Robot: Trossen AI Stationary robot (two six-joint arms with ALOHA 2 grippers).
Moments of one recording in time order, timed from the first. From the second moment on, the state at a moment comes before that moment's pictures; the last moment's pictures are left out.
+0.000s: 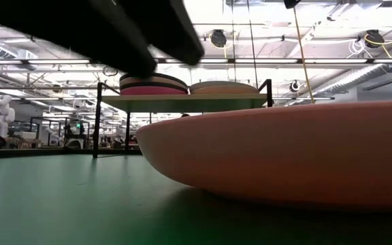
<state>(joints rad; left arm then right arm) -0.66 2.01 1.39 -0.25 -0.29 0.34 0.12 0.92 0.86 -0.24 0.03 -0.09</state>
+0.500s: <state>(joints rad) -0.62 2.09 1.39 -0.26 -0.26 0.37 0.15 0.92 0.86 -0.22 0.03 -0.10</state>
